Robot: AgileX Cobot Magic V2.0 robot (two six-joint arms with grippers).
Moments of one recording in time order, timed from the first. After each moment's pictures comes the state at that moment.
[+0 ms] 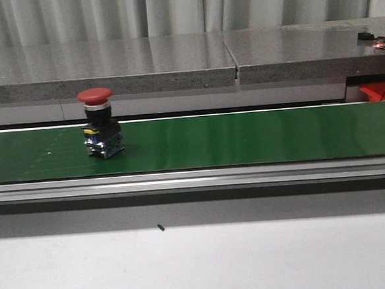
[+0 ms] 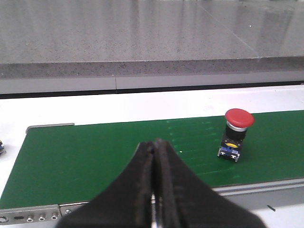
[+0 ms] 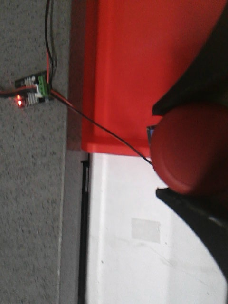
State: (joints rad) left arm -0.04 0.40 -0.44 -0.43 0.40 0.32; right arm -0.31 1.85 -1.69 0.35 0.74 -0.39
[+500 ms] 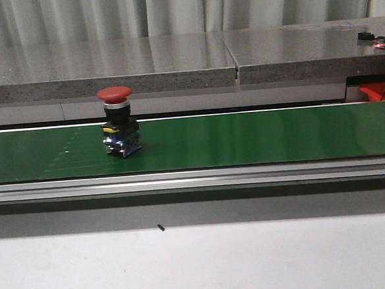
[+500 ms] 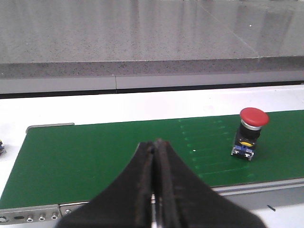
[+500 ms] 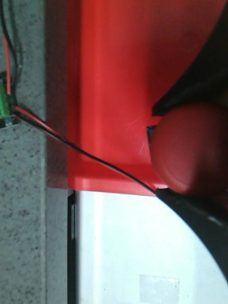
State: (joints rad) left arm -0.04 0.40 -0.44 -0.43 0.40 0.32; right arm -0.34 2.16 -1.90 0.35 0.78 -0.39
